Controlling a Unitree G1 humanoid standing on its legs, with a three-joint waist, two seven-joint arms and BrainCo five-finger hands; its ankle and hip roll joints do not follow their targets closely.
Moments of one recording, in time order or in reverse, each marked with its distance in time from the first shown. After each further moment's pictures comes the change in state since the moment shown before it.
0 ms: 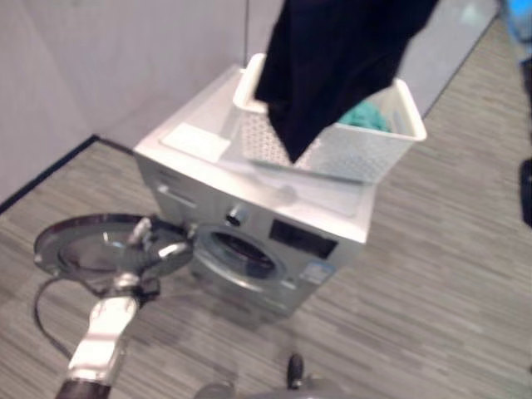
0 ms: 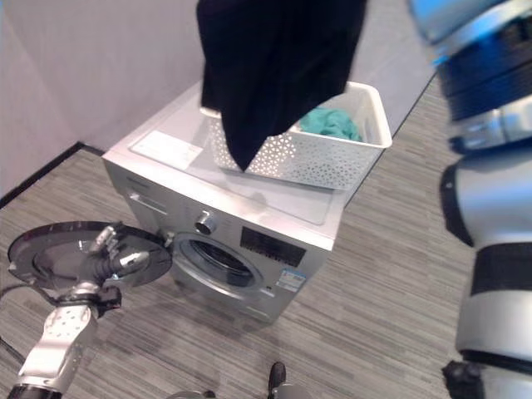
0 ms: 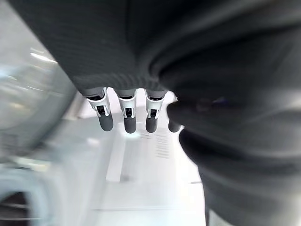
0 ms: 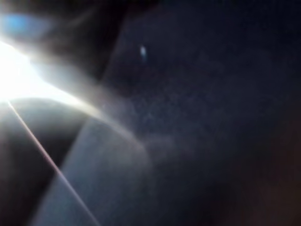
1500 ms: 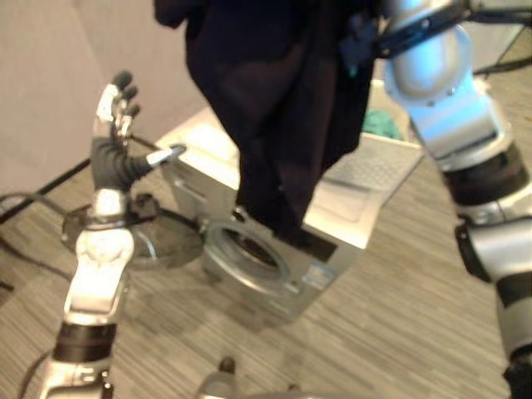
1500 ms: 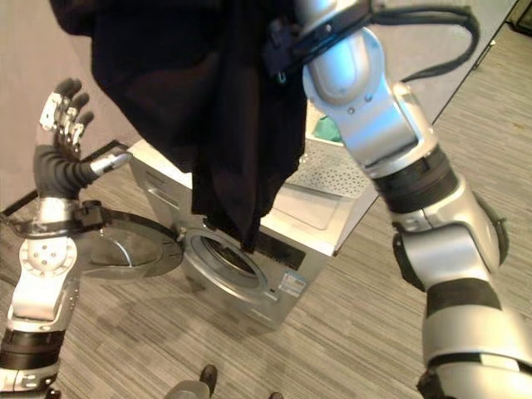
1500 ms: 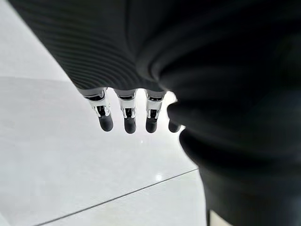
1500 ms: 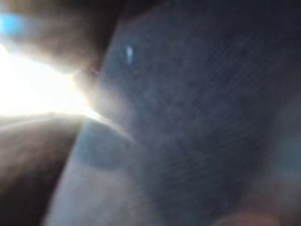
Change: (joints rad) left arm -0.338 0.010 0.023 -0.242 0.116 -0.043 0.097; right arm 0.444 0.049 -0.159 -0.432 0.007 -0.051 0.161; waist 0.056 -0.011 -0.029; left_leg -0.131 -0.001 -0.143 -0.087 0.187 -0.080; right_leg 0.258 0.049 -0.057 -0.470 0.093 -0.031
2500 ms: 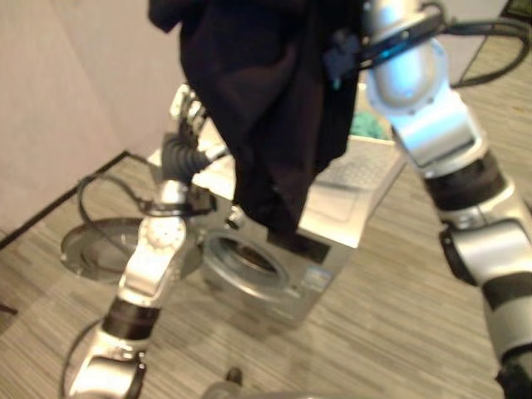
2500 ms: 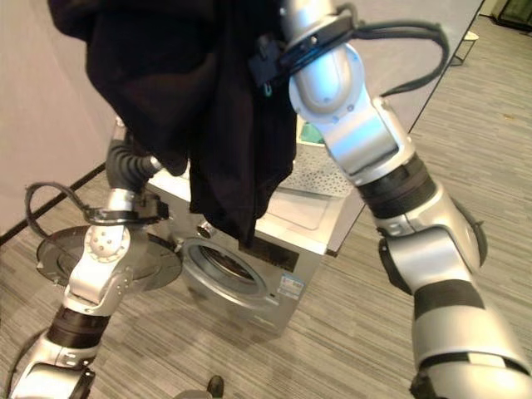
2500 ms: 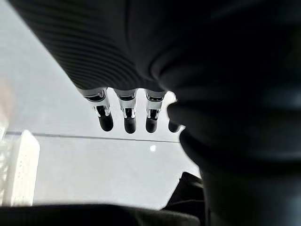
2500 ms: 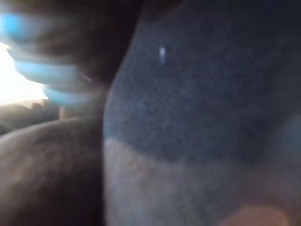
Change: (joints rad) left arm -0.131 -0.115 -0.242 0.056 -0.177 0.008 0.031; right arm 0.012 0.069 0.001 0.025 0.081 0.030 -0.023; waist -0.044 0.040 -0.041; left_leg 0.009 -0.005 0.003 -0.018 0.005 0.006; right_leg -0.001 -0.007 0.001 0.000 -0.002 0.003
